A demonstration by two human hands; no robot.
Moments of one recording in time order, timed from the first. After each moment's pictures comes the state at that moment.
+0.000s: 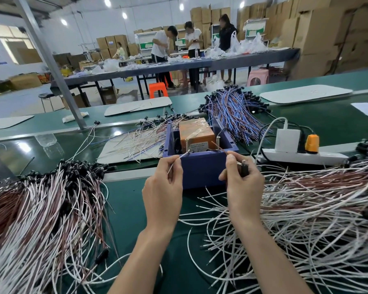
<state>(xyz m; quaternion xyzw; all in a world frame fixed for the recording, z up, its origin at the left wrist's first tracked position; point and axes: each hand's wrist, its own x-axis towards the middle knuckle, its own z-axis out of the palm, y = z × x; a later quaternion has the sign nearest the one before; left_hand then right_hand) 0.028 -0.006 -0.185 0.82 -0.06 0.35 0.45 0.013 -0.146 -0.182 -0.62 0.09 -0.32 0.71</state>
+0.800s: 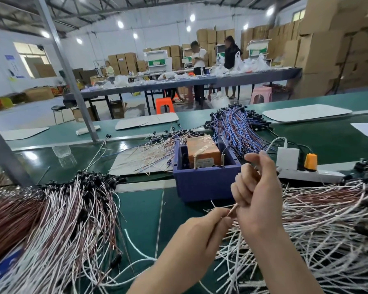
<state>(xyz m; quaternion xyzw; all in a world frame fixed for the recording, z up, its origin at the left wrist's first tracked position) -0.058 -0.008 -0.152 0.88 -0.31 0.06 0.36 -0.030 -0.146 -0.111 -0.36 -0.03 -0.20 0.91</state>
